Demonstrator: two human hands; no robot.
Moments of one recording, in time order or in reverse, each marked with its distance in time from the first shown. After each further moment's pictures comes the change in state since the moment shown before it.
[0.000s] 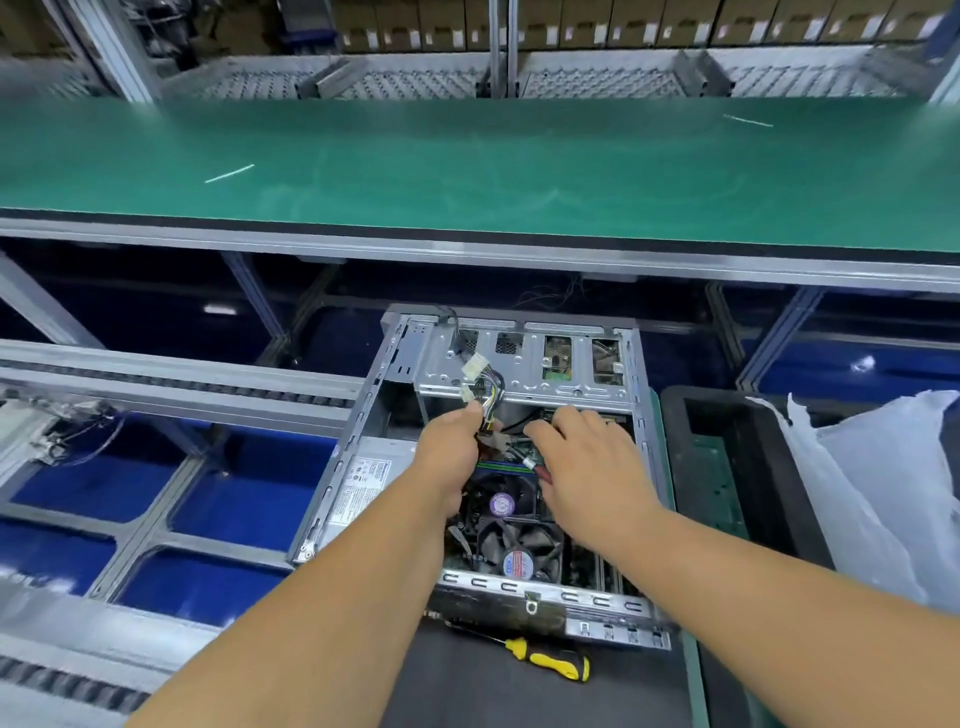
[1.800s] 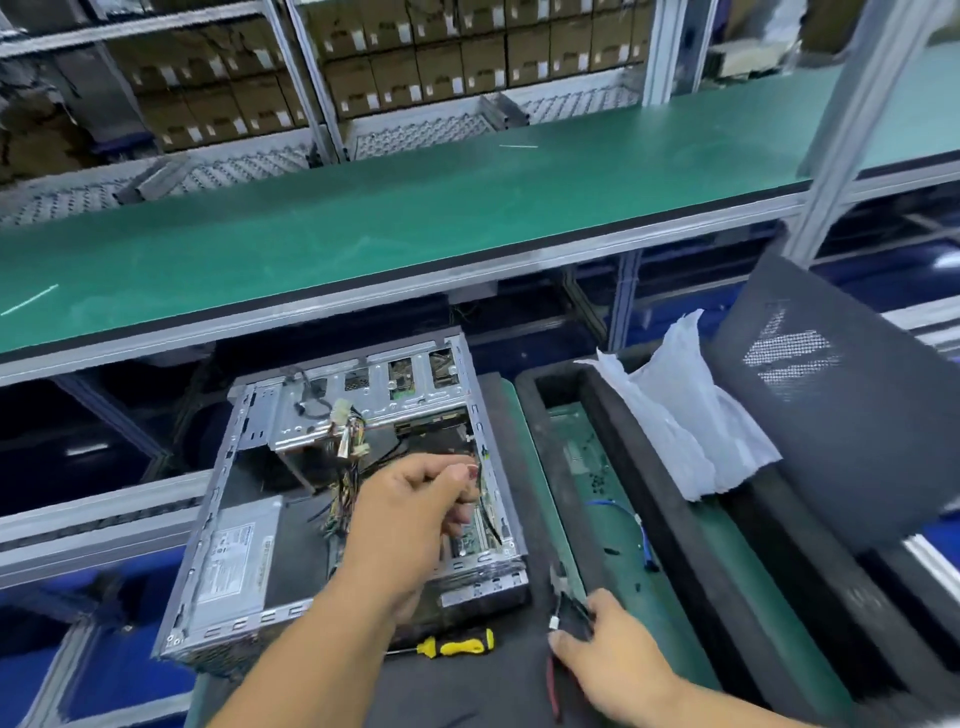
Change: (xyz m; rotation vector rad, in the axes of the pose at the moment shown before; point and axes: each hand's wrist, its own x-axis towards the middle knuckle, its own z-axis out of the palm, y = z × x) left_hand -0.159 0.001 0.072 0.127 -0.287 0.316; right_hand -0.240 0.006 0.032 0.882 -0.384 1.054
